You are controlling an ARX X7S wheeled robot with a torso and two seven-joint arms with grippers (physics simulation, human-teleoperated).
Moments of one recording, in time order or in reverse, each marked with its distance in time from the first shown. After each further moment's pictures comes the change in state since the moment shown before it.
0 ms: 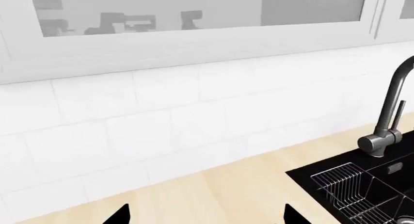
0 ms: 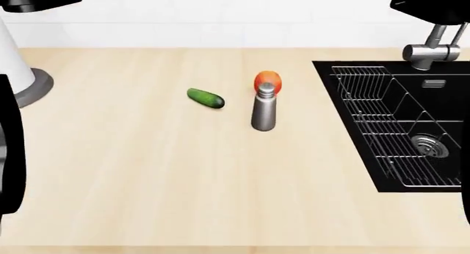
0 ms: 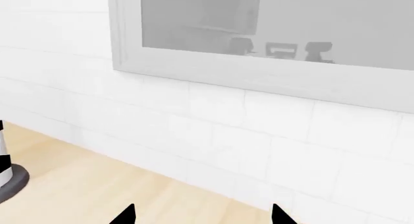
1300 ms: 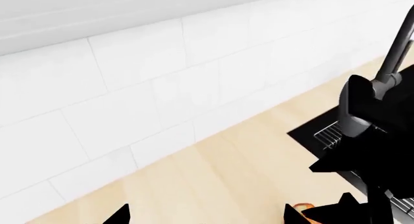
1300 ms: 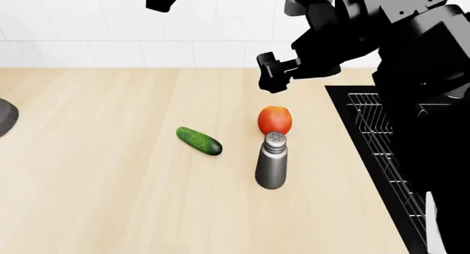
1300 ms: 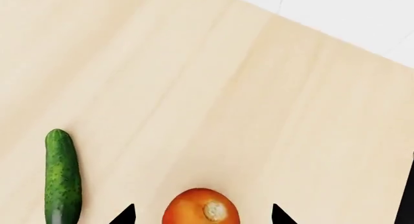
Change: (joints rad) left arm -0.201 -0.076 0.191 -0.098 -0.167 -0.242 0.151; right arm 0.244 -0.347 -0.662 0.908 -0.256 0.162 -0.763
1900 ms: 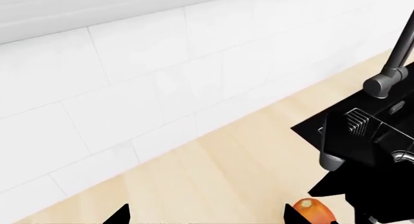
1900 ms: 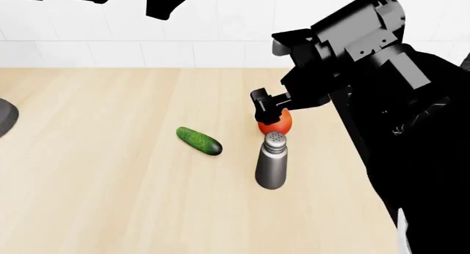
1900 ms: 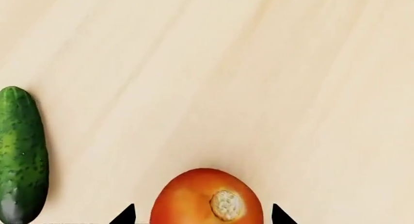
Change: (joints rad) left arm 0.013 -0.020 0.048 -0.006 -0.042 0.032 -0.012; right arm -0.110 -0.043 -0.139 0.039 0.077 -0.033 -0.009
